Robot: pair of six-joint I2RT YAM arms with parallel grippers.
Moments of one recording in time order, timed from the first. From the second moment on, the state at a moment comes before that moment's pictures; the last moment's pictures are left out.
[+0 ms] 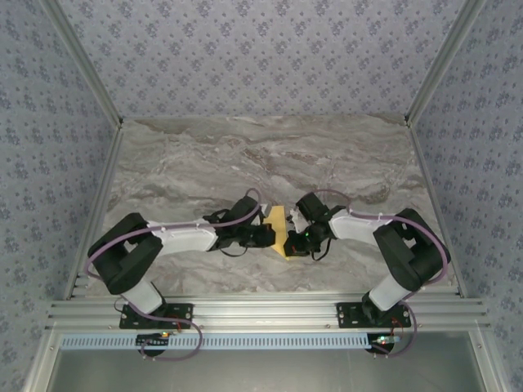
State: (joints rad) left arm -0.91 1.62 0.77 0.03 0.29 -0.81; right arm 0.61 1.59 0.71 -0.40 -0.55 0.46
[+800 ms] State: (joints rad) left arm -0.94 1.75 0.76 0.12 0.30 -0.85; right arm 0.63 1.60 0.74 -0.45 -0.50 0.45
